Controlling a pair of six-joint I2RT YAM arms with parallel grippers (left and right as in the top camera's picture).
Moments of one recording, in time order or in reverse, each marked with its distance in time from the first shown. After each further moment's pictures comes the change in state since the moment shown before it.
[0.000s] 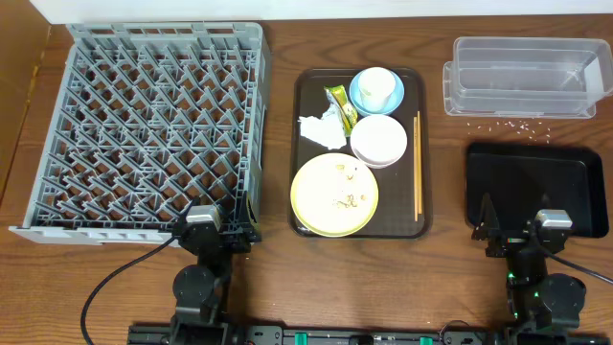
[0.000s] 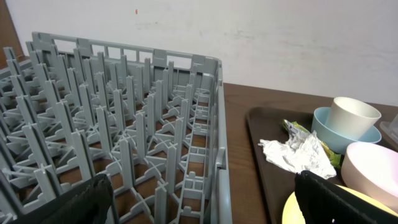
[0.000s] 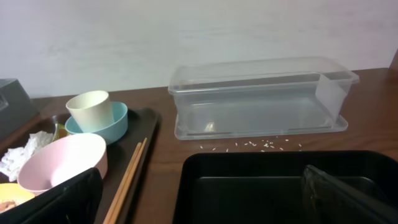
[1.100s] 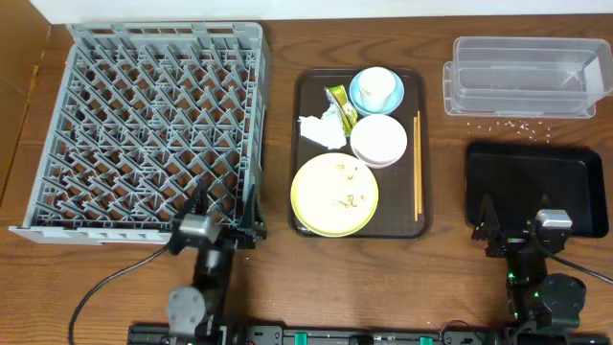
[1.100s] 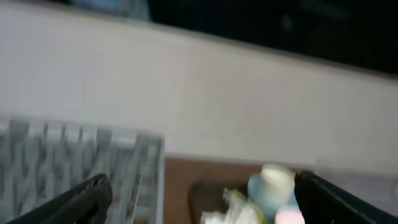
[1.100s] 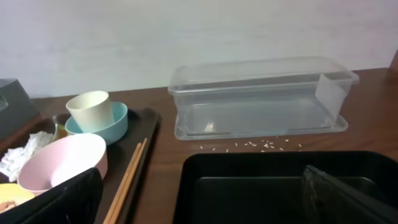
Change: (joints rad) left arm 0.000 0.001 -0.029 0.403 0.175 -0.058; right arm 0.000 0.000 0.000 0.001 0.000 0.000
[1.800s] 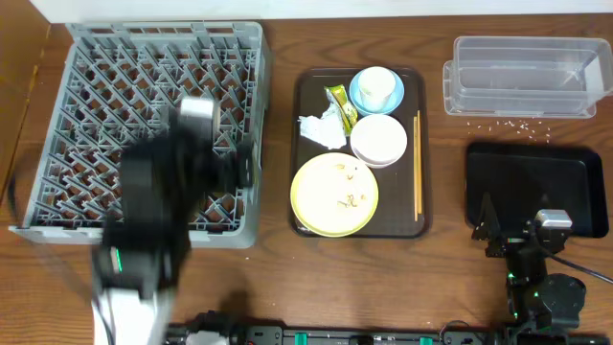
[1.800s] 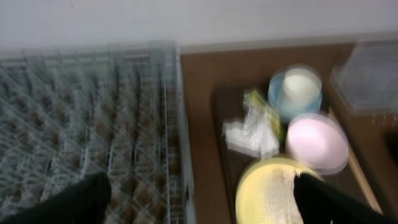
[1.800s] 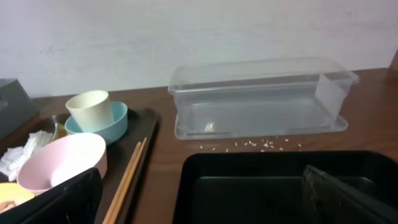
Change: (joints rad) left arm -0.002 1.019 1.282 -1.157 0.007 0.227; right arm 0.000 0.000 0.000 -0.001 0.000 -0.002
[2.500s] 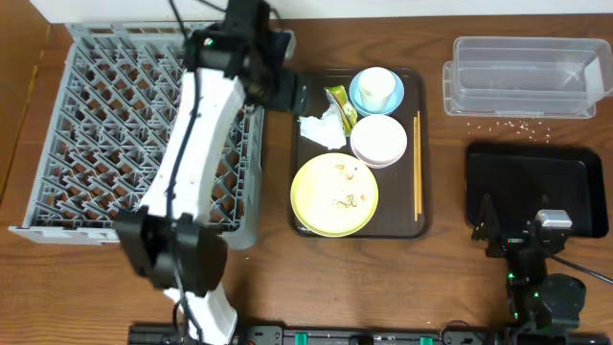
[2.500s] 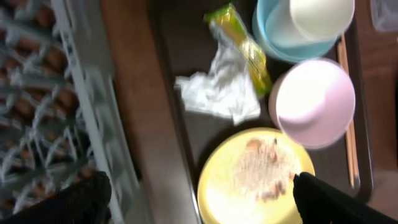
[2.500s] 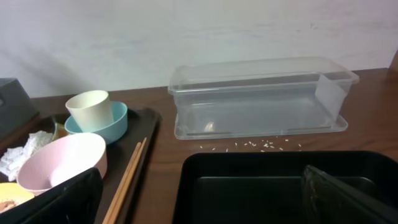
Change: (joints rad) left arm -0.106 0.878 0.649 -0.309 0.092 -0.019; right arm 0.000 0.000 0.000 0.000 0.000 0.000
